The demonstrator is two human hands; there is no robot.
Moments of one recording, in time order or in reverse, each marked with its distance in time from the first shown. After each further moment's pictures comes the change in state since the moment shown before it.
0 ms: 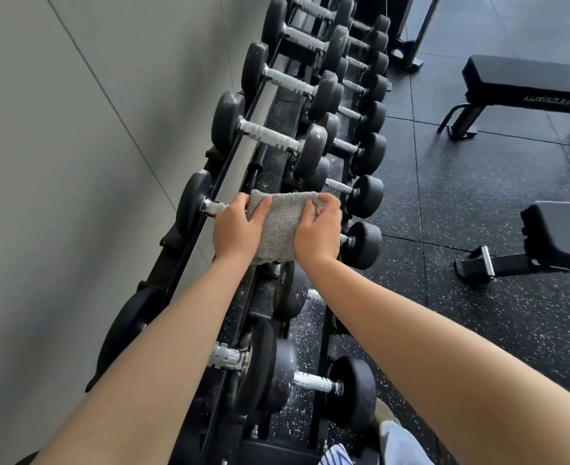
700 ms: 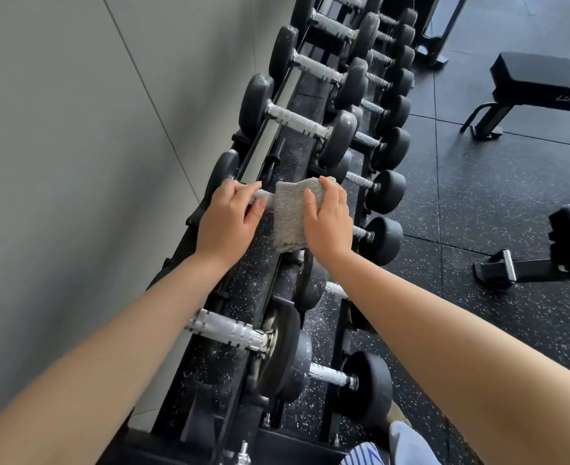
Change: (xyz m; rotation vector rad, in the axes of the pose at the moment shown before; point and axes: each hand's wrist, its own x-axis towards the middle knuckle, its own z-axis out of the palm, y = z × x) left_hand -0.009 -0.053 -0.047 0.202 0.060 0.471; right_hand -0.008 0.010 0.022 -0.196 -0.114 -0.304
